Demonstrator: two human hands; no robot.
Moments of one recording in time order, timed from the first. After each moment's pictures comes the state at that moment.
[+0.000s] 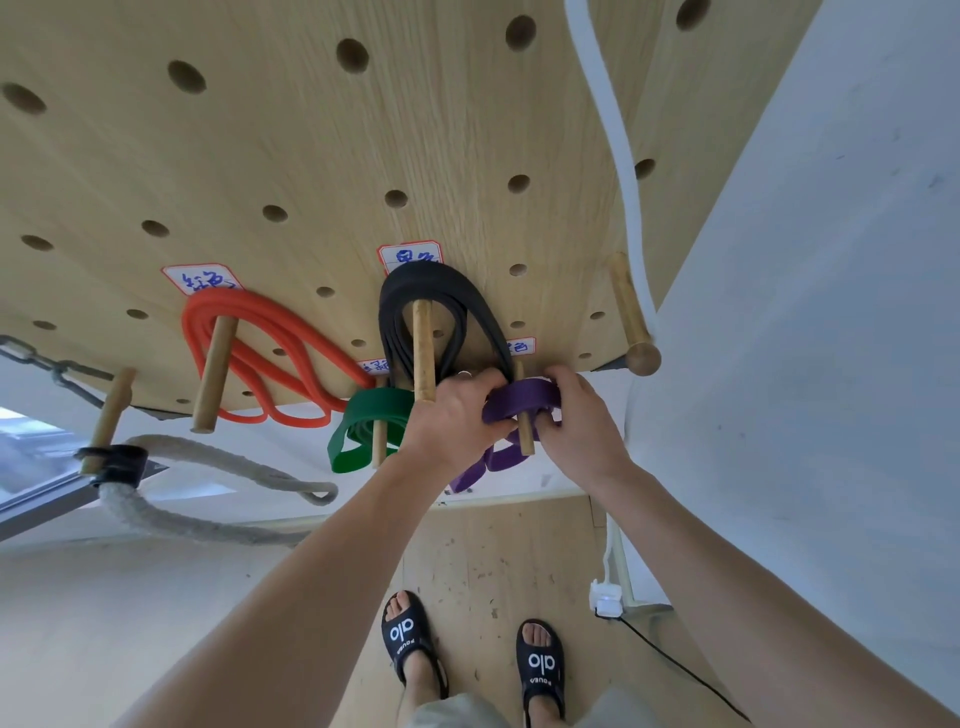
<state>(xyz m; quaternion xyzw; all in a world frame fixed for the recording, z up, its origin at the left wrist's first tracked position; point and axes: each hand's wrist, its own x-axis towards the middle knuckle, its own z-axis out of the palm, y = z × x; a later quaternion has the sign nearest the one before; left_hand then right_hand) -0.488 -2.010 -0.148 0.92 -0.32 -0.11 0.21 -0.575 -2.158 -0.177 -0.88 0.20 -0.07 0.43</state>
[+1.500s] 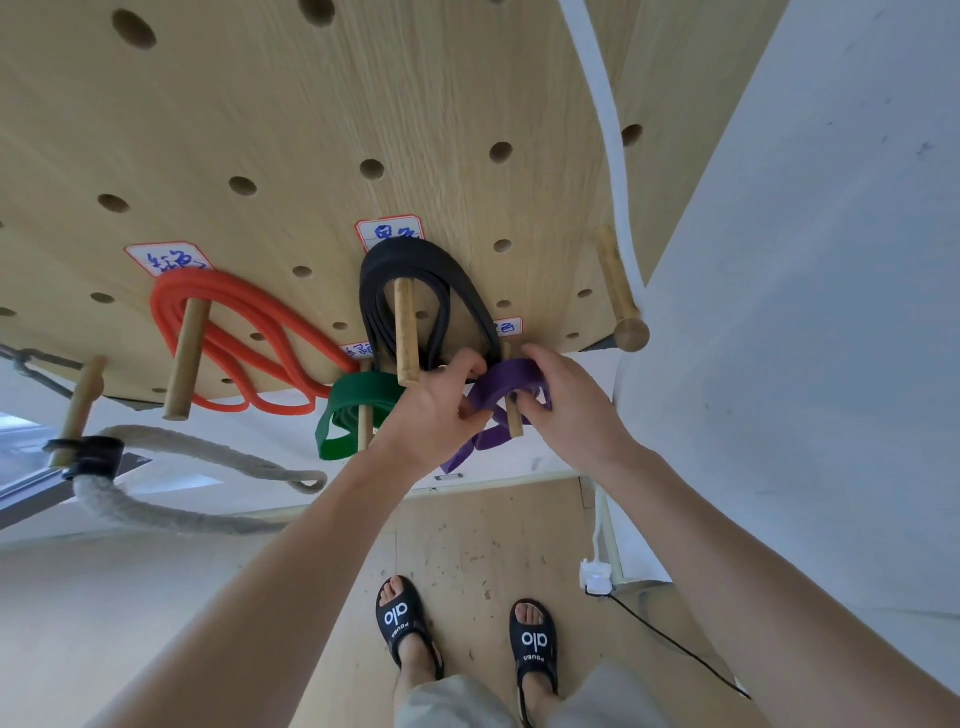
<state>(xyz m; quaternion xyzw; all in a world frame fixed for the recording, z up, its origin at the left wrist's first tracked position) -0.490 -1.993 -0.150 0.87 -0.37 -0.12 0.29 -0.581 -2.163 -0.164 -0.91 0.12 -0.06 0.40</state>
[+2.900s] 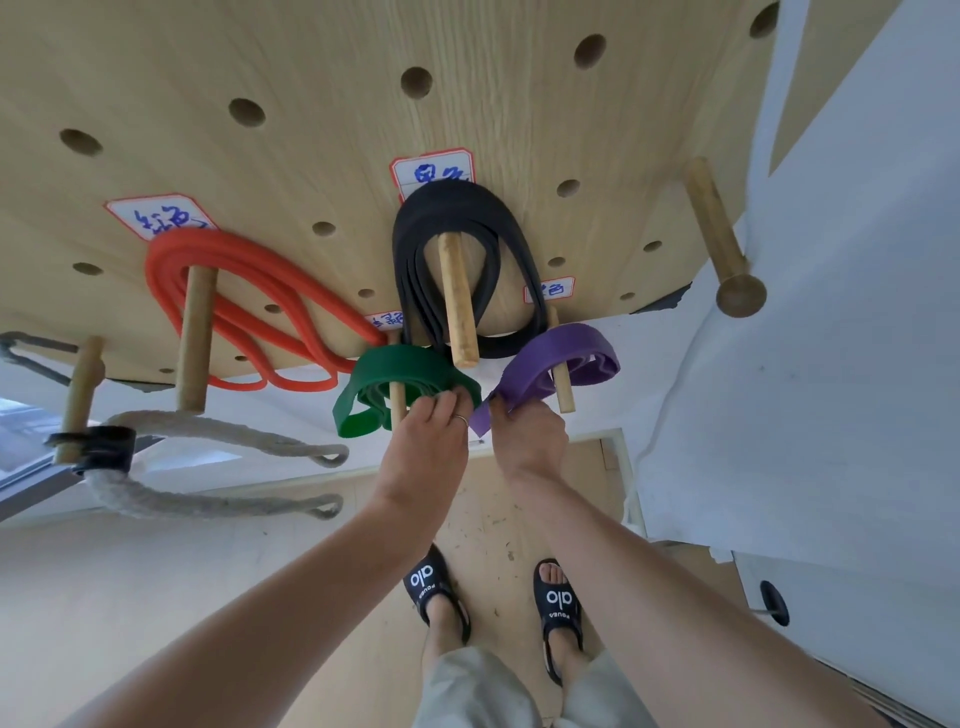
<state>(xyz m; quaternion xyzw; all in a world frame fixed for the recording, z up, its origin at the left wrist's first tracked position) -0.518 -1.939 -0.166 0.79 -0.47 -0.05 -0.39 -0.547 -2.048 -0.256 -0.77 0.47 0.02 0.44</state>
